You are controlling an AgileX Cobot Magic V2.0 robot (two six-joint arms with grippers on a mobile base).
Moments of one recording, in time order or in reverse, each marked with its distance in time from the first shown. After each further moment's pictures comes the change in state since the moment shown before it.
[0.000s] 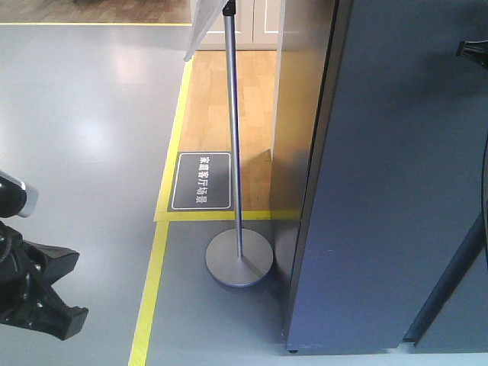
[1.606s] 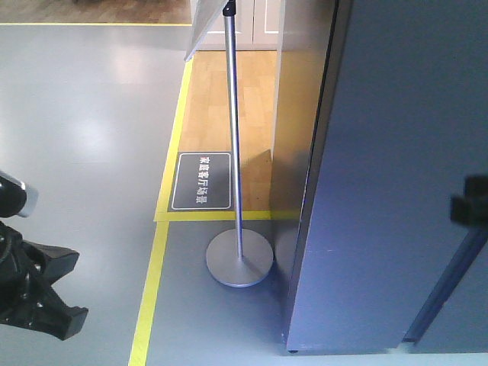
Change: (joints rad) left arm 0.000 0.000 0.000 0.000 0.000 0.000; right arm 0.355 -0.958 0.741 0.362 0.376 -0.359
